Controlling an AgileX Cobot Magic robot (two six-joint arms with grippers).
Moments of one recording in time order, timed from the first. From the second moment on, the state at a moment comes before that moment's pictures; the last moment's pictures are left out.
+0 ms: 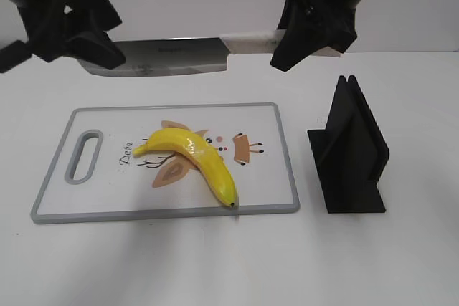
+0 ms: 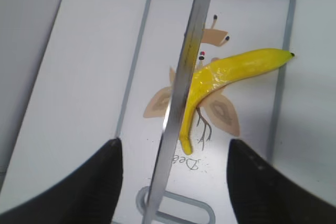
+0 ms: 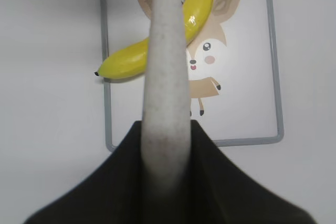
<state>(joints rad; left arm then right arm) -0.39 1.53 -1.37 -0.41 0.99 1.31 0.41 1.87 -1.69 0.48 1.23 -1.27</state>
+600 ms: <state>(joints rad) -0.39 1.66 -1.37 -0.41 0.93 1.32 0.41 1.90 -1.69 0.49 1.20 -1.30</state>
